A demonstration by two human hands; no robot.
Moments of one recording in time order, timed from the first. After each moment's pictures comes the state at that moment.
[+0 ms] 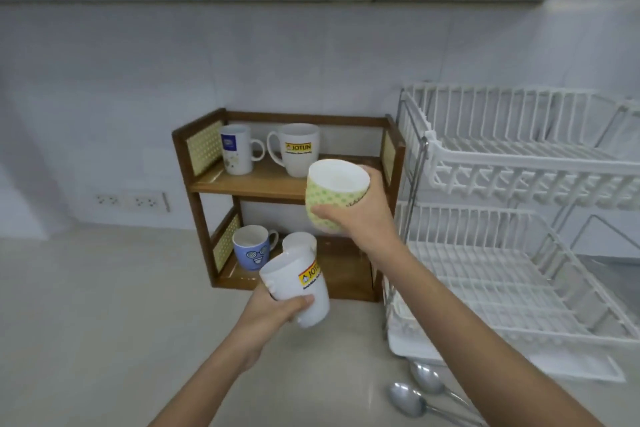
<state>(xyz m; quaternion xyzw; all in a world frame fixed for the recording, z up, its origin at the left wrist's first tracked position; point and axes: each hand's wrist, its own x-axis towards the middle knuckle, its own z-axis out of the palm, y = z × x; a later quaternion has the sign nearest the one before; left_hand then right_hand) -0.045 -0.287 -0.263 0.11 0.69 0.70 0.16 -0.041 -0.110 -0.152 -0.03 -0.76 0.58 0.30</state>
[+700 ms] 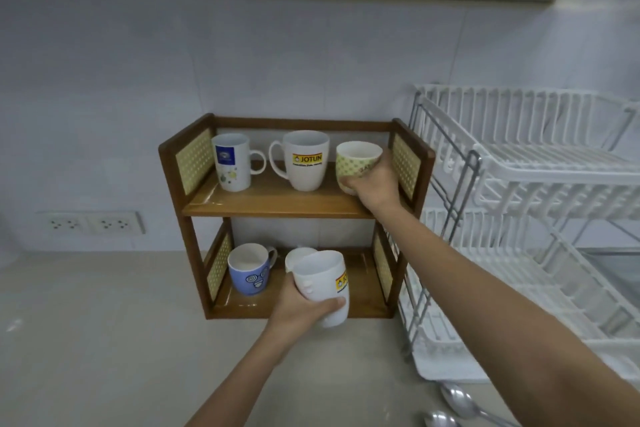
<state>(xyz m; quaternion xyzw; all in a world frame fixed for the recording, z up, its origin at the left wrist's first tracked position) -0.131 -0.259 -0.290 0.14 0.73 0.65 0.16 -0.167 -0.068 -0.147 -0.21 -0.79 0.45 0.36</state>
